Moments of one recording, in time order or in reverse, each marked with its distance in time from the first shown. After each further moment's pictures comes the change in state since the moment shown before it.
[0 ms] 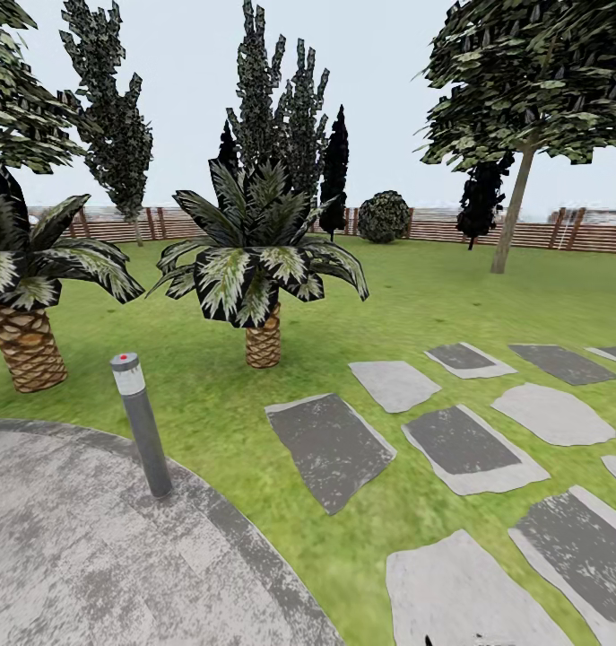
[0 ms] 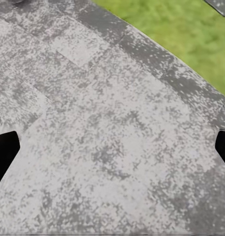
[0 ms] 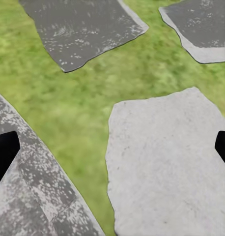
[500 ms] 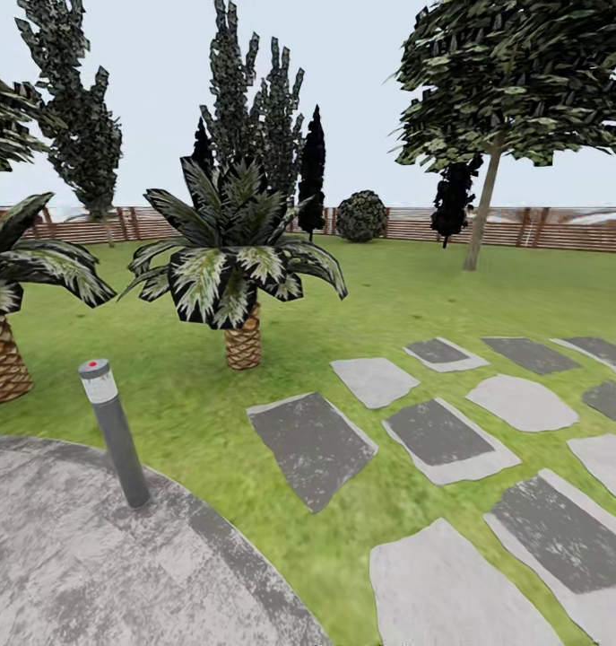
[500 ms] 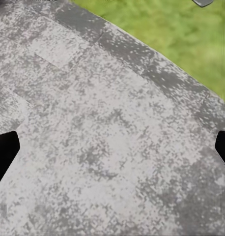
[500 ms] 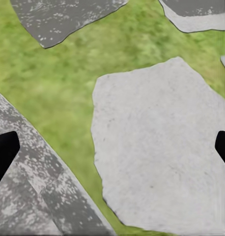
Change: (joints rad) left arm 0.006 -0.004 -0.004 0.014 -0.007 -0.001 -0.002; right arm -0.001 -0.002 -0.001 0.075 -0.001 0.000 0.000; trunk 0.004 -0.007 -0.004
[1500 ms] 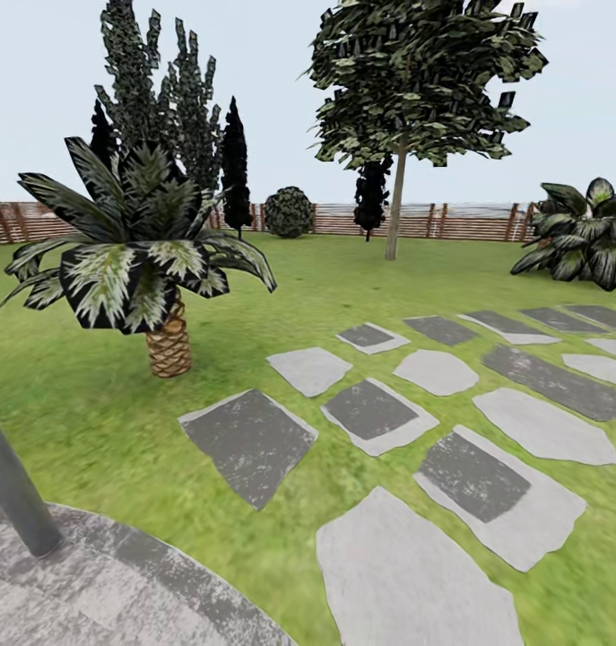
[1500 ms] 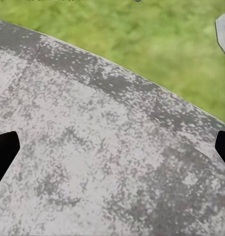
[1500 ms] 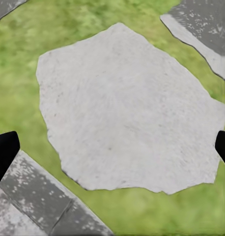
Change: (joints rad) left arm 0.000 0.003 0.003 0.002 0.011 -0.001 0.001; right arm 0.000 0.000 0.000 0.009 0.001 0.001 0.000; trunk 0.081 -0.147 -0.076
